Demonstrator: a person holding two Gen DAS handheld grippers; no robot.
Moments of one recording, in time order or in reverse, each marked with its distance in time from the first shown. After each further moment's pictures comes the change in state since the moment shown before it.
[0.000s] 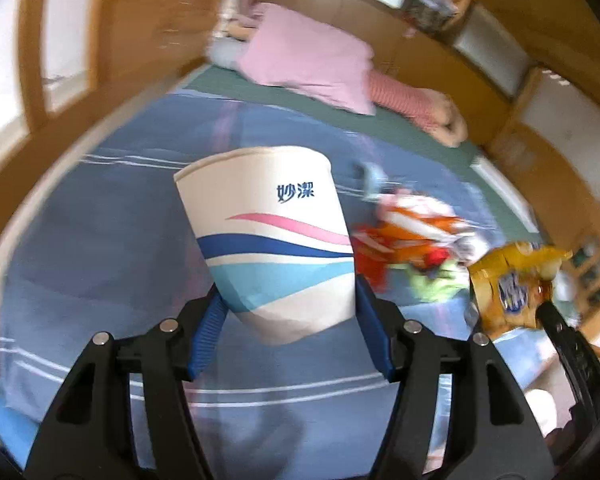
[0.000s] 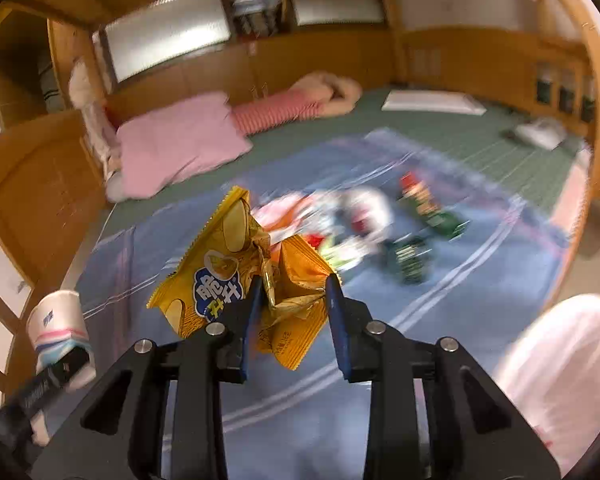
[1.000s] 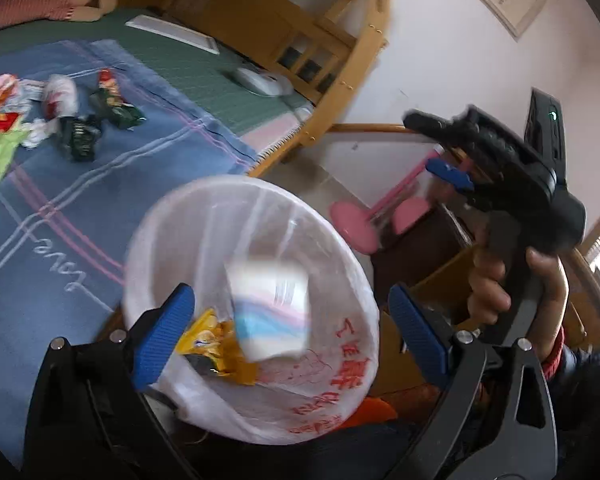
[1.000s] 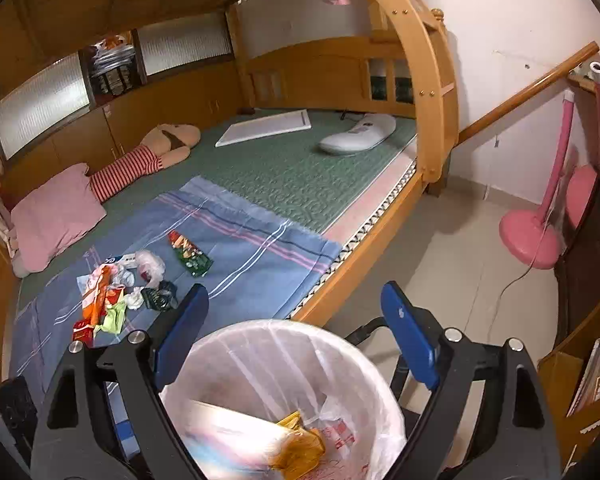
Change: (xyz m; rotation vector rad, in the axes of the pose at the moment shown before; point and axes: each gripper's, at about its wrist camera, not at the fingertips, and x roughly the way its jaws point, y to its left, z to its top) left arm -0.024 -0.223 -0.155 0.525 0.447 -0.938; right arm -0.157 -0.236 0.017 0.230 -0.050 -0.358
